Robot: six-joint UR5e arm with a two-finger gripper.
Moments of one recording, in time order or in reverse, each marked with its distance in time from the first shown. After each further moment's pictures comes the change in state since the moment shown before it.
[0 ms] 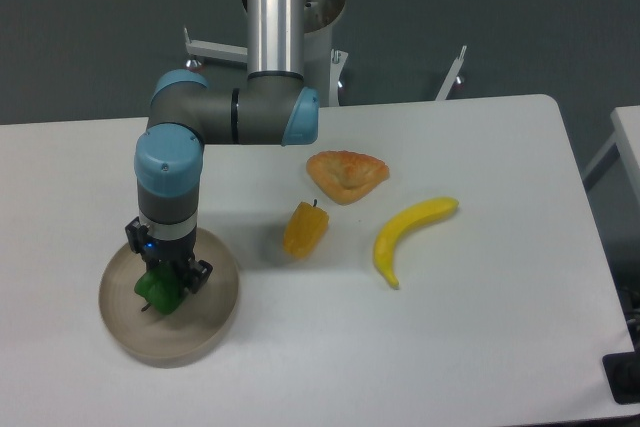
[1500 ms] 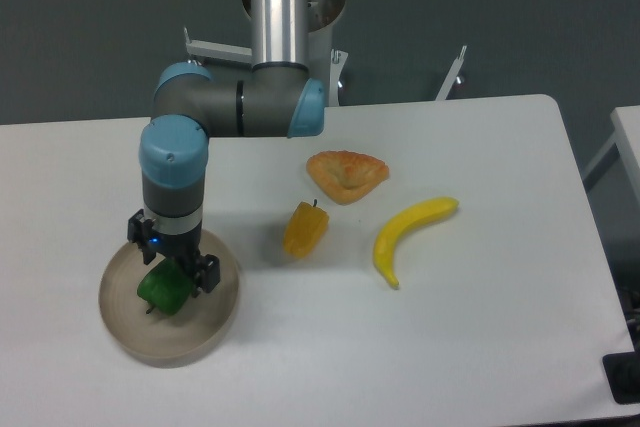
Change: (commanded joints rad) arm 0.087 0.073 0.002 -0.011 0.008 0.006
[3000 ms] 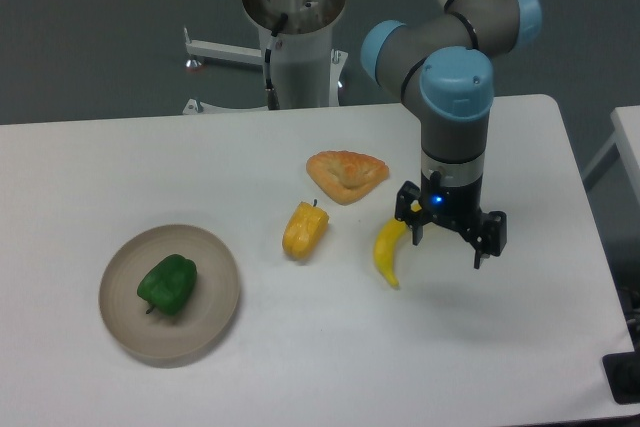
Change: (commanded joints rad) arm 0.425 0.025 0.080 -0.003 0.153 0.479
